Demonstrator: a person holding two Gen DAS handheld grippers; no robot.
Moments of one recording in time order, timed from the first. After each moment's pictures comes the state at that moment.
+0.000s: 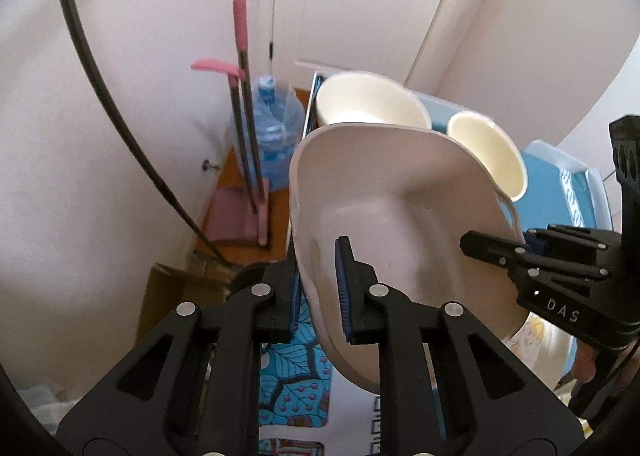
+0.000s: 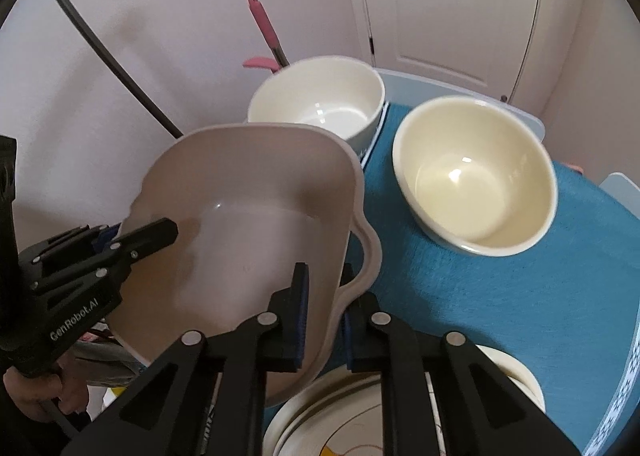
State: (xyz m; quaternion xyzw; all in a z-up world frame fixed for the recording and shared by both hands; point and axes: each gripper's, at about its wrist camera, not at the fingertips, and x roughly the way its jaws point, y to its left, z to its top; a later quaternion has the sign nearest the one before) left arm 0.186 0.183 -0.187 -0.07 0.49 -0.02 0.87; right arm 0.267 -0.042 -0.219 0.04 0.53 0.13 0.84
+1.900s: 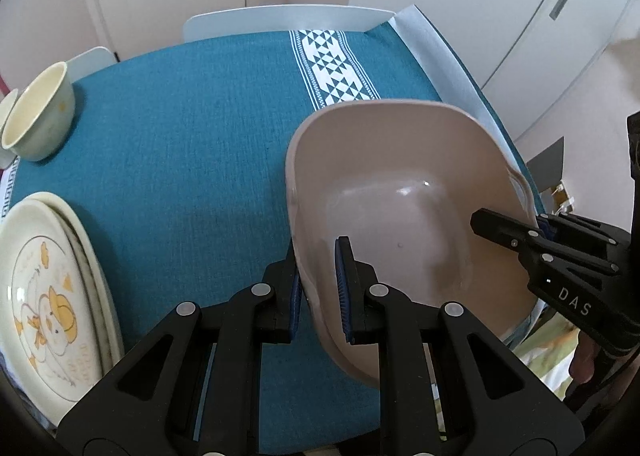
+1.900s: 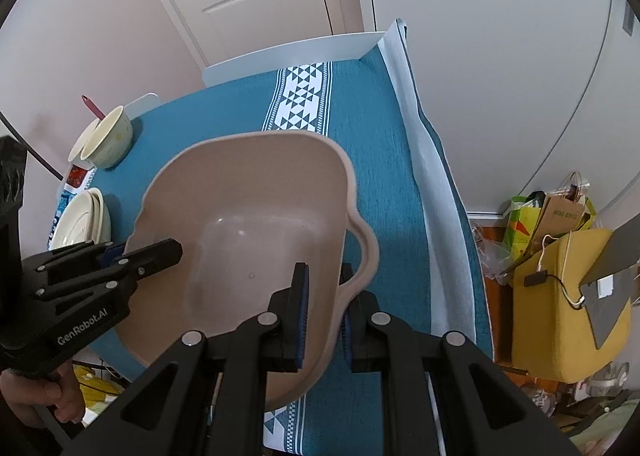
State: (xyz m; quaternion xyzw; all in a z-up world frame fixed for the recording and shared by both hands) left arm 0.121 -0.256 -0.240 0.03 0.53 -0.19 0.83; right arm 0.015 -0.432 -0.234 0.14 0.49 -0.05 0.86
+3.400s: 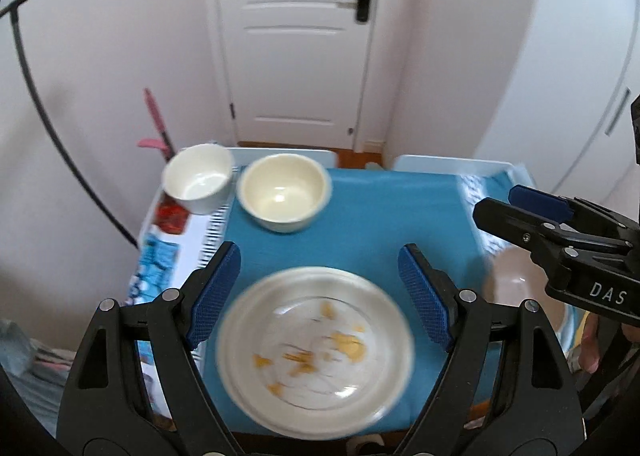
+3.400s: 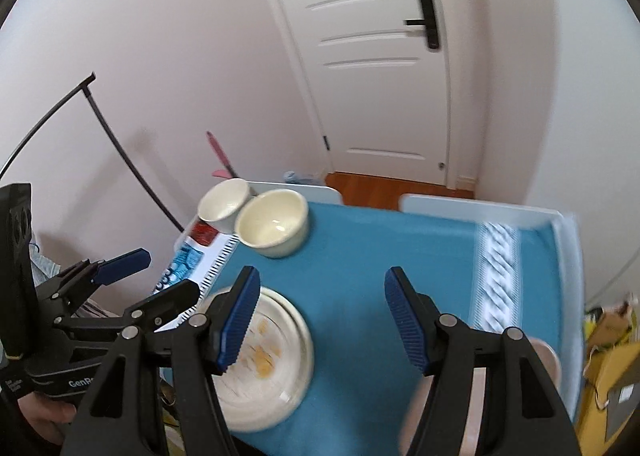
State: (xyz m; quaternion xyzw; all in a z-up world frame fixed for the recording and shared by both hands) left arm 0.127 -0.026 -0.091 -0.02 0.42 -0.03 0.91; right arm 0.108 -0.255 -0.096 0.08 0.38 0.10 0.92
